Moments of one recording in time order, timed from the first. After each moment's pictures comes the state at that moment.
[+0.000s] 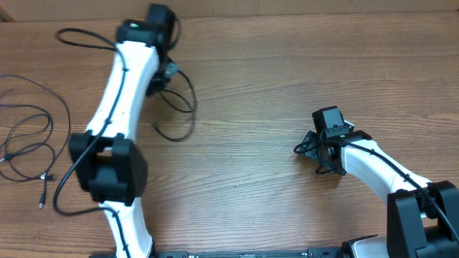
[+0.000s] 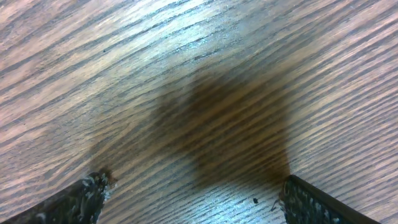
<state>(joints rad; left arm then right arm) -0.14 2.07 2.02 -1.35 -0.27 -0.96 0.22 1.58 0.75 -0.53 0.14 0.72</state>
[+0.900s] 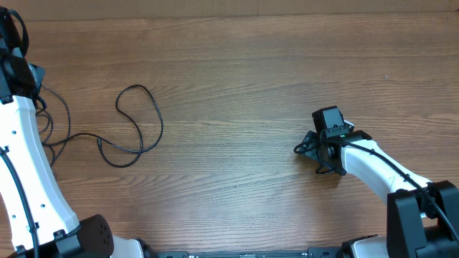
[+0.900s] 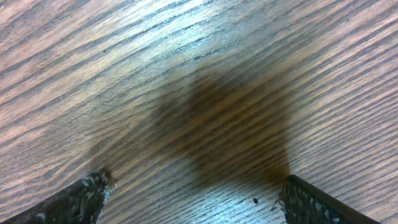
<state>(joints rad) 0.34 1.65 2.04 -1.44 -0.43 -0.94 0.22 1.58 0.75 -0.53 0.14 0.72</state>
